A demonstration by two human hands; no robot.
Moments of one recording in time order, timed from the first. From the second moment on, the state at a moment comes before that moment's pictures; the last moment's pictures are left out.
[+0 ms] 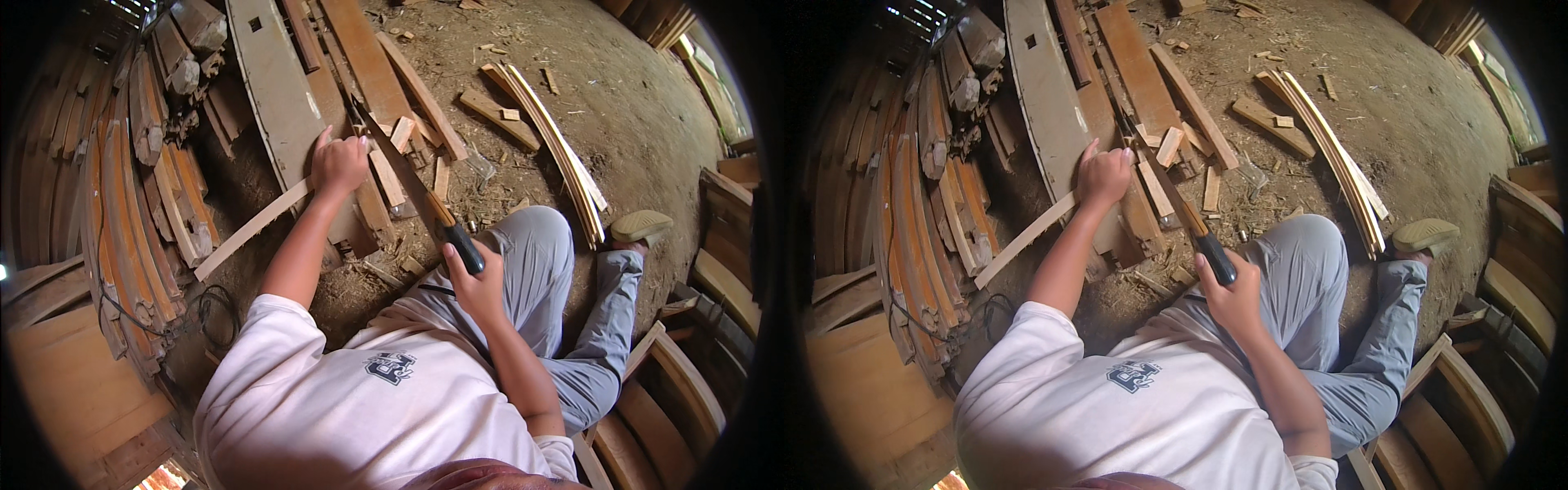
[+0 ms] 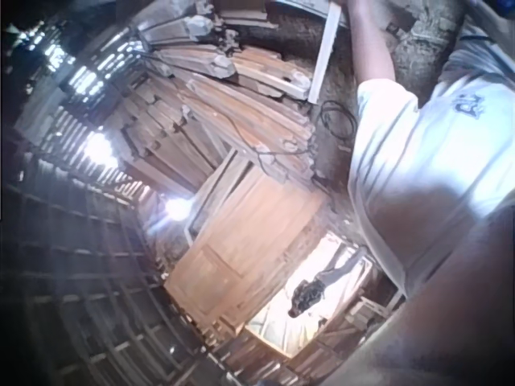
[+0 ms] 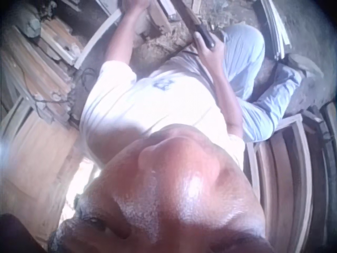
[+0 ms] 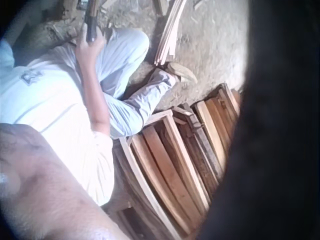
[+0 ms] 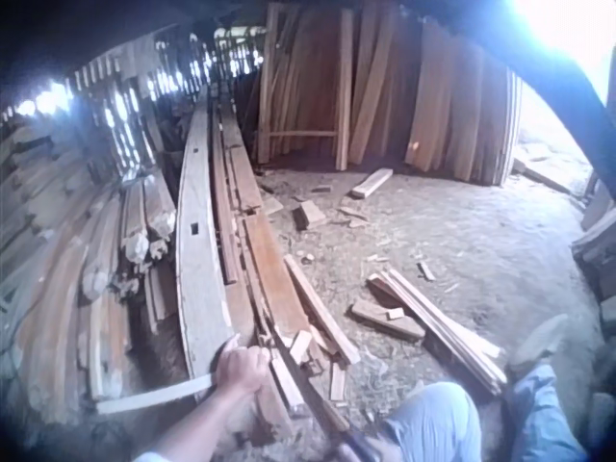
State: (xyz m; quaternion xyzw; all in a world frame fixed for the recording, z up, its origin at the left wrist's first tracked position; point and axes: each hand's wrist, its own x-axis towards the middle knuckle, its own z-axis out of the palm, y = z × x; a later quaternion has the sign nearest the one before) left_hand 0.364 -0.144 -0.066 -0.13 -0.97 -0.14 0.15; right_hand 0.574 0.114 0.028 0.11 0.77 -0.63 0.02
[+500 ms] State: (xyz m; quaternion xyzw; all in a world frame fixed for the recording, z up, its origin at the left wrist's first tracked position) left_hand 0.275 -0.052 0.183 -0.21 -0.79 -0.57 0.09; right_hand 0.672 0.214 0.084 0.29 0.54 -0.78 -0.15
